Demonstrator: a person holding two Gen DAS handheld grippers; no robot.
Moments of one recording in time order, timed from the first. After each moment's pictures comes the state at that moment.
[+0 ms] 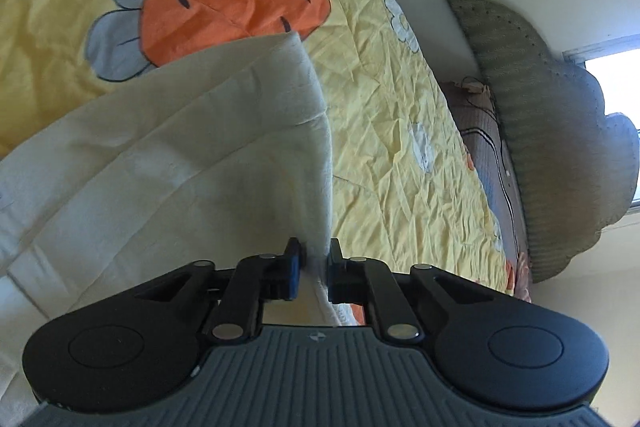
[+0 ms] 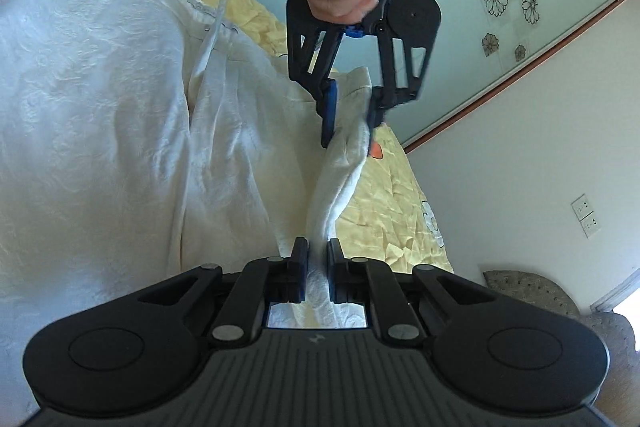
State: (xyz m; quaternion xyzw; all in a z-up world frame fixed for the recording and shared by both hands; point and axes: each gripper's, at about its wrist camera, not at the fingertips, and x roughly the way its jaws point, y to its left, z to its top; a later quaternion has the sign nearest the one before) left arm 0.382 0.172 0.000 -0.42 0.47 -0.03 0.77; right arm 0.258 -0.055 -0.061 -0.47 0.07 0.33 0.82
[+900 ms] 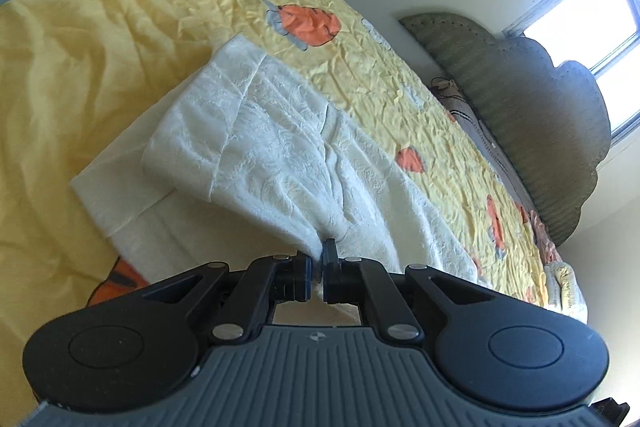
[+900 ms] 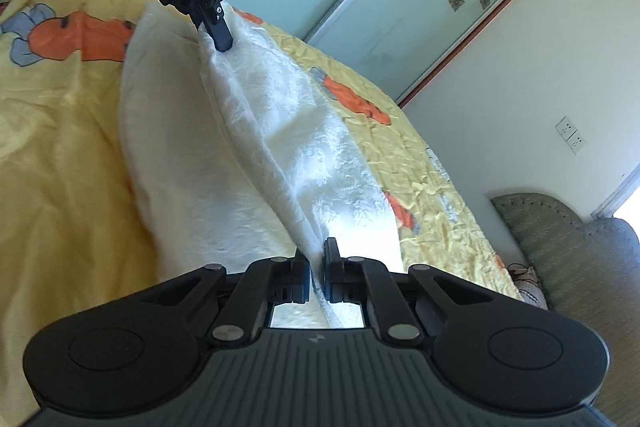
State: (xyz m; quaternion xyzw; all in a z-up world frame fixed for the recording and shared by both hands) left arm 0.090 0.199 0.006 -0.33 0.39 -0.04 0.86; right arm 0.085 -0.088 -0.034 -0.39 0.16 0.30 0.86
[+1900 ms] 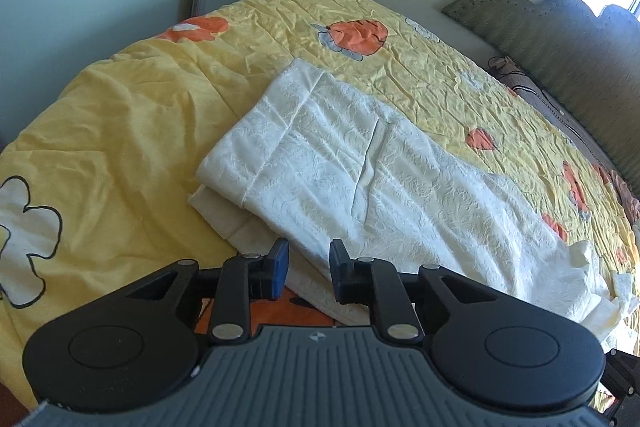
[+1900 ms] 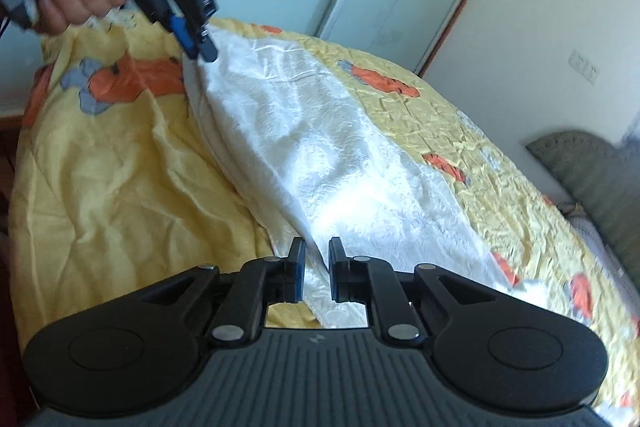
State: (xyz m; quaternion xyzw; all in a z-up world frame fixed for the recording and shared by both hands) left arm 0.058 0.197 0.030 -0.18 0.41 0.06 0.89; right arm 0.048 -0.119 -0.031 -0.24 0.23 0.32 0.89
